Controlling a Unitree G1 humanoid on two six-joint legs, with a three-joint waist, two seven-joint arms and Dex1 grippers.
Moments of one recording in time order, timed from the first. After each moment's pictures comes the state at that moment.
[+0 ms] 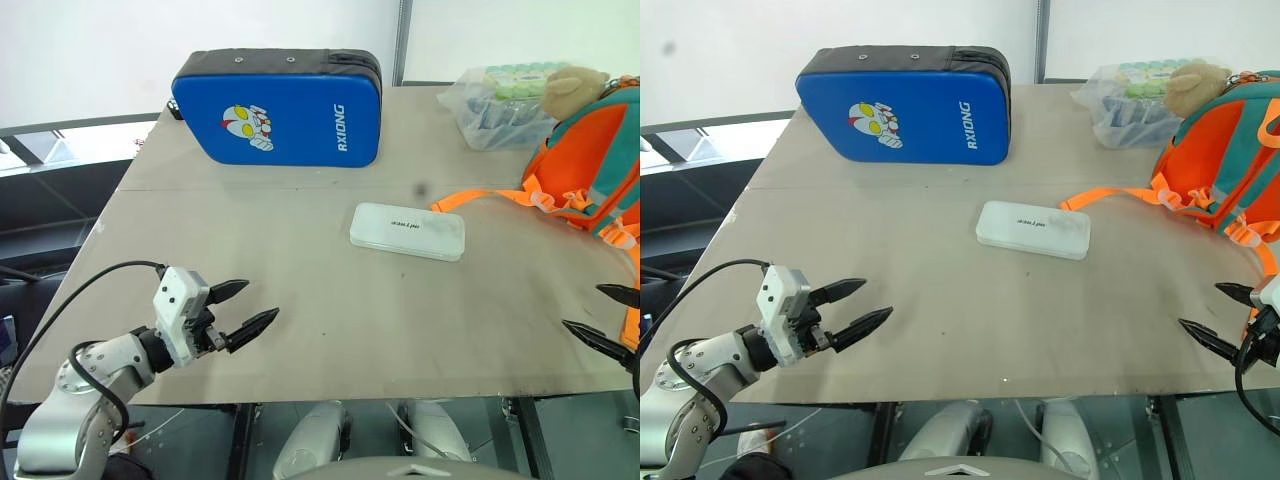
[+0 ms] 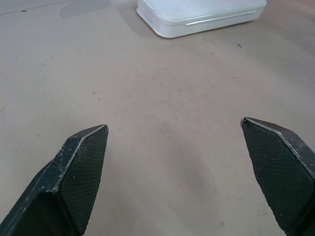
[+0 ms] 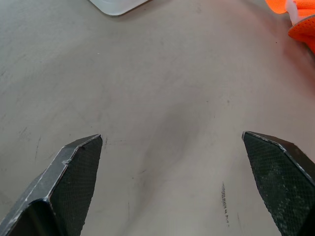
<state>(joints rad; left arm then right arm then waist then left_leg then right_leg) 0.28 0.68 0.35 -0.46 -0.57 0.48 -0.87 0.39 -0.86 -0.61 -0.22 0.45 0.31 1.02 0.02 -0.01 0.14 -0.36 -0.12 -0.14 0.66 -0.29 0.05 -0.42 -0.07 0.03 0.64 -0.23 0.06</state>
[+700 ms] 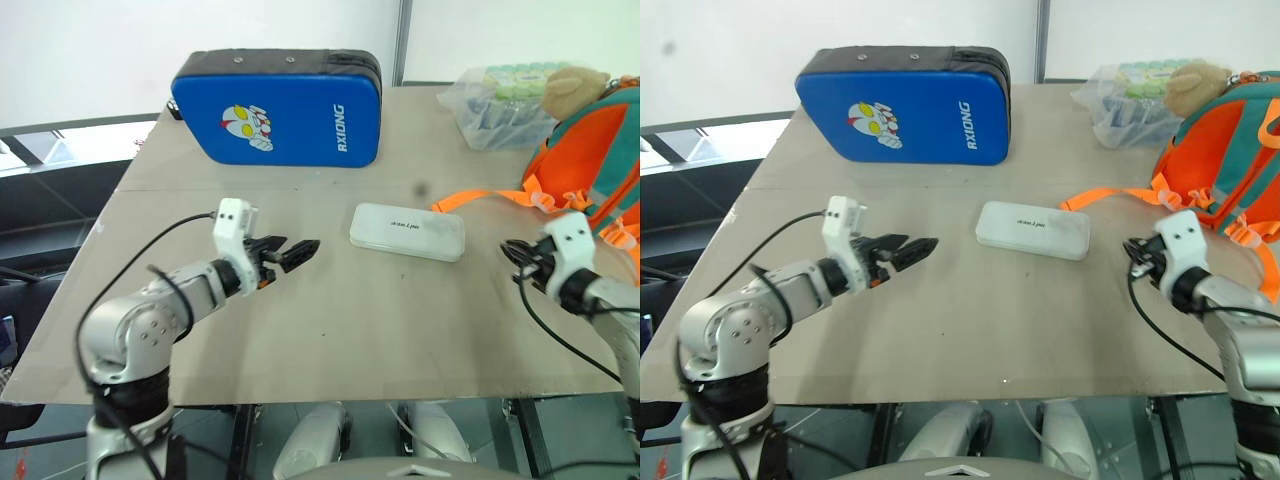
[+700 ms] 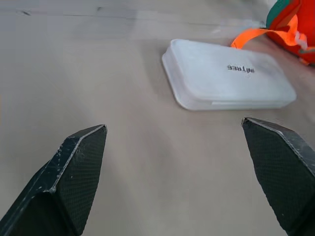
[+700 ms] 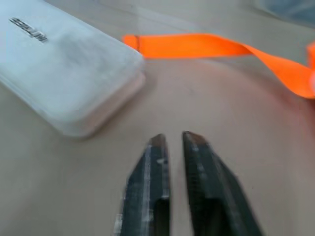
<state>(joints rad) -0.33 0.46 0.26 -0.36 -0.86 1.19 -0.27 -0.14 -0.62 -0.19 -0.30 0.31 0.66 0.50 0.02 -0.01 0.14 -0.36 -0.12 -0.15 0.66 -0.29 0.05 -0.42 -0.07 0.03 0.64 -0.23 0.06</state>
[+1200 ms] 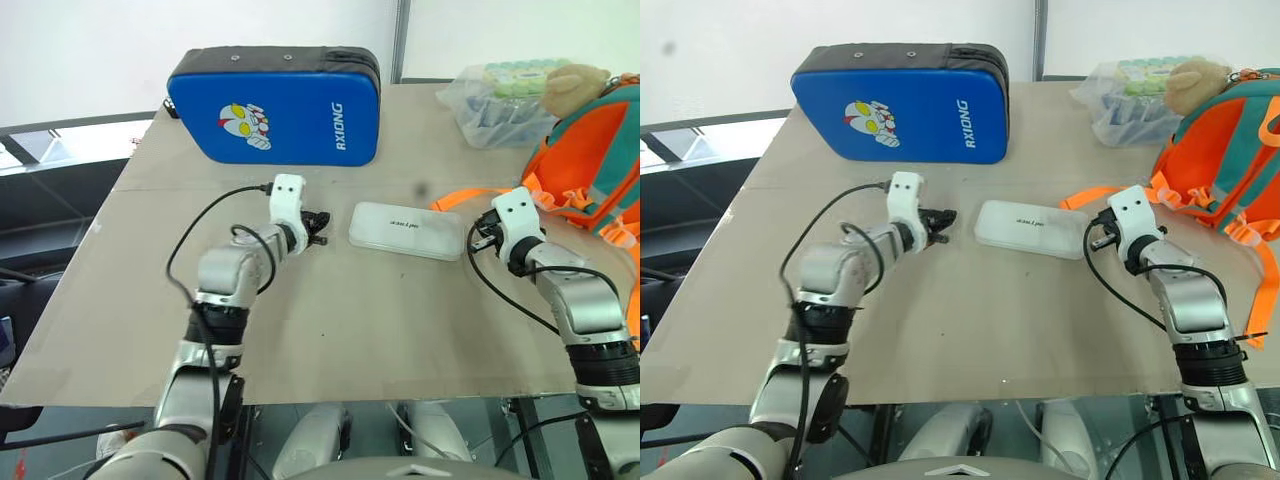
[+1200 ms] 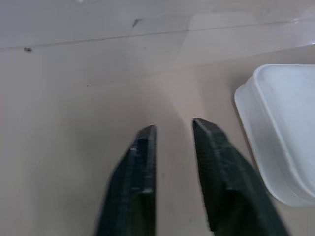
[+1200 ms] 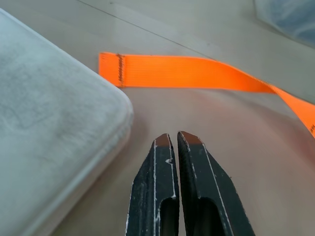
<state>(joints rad) -0.64 0.29 -0.06 0.16 -0.37 0.80 -0.19 -0.41 -0.51 0.02 -0.06 0.11 0.65 0.36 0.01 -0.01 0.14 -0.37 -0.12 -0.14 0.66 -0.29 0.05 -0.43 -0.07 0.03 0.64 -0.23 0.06</state>
